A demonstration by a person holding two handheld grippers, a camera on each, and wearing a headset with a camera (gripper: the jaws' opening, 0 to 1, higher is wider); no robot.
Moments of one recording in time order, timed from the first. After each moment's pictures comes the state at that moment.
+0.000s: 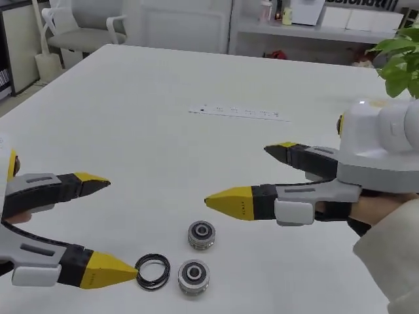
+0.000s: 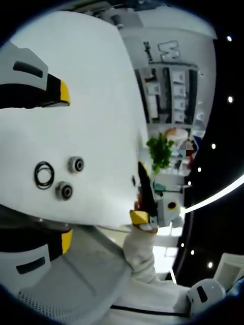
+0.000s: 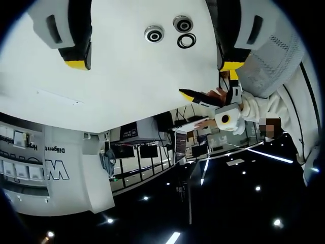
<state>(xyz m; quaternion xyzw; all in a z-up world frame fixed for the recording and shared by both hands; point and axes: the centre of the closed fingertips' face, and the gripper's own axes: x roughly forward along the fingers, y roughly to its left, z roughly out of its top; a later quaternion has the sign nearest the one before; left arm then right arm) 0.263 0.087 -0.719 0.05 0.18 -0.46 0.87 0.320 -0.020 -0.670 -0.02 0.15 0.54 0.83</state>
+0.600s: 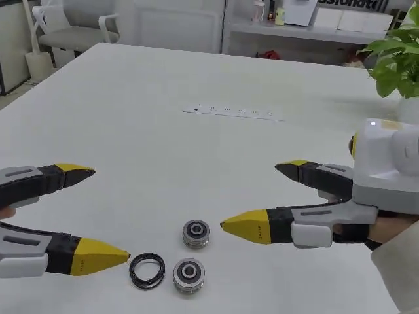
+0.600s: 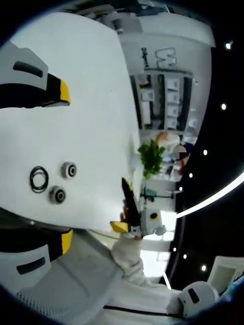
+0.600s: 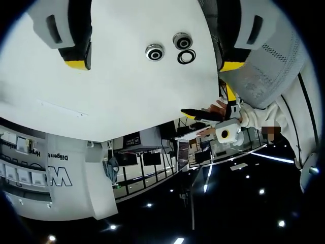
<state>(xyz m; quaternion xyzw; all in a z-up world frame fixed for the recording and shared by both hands) 0.266 0.092 -0.706 0.03 0.15 -0.44 0.88 0.306 -0.048 -0.695 -0.03 0.18 0.53 0.83</state>
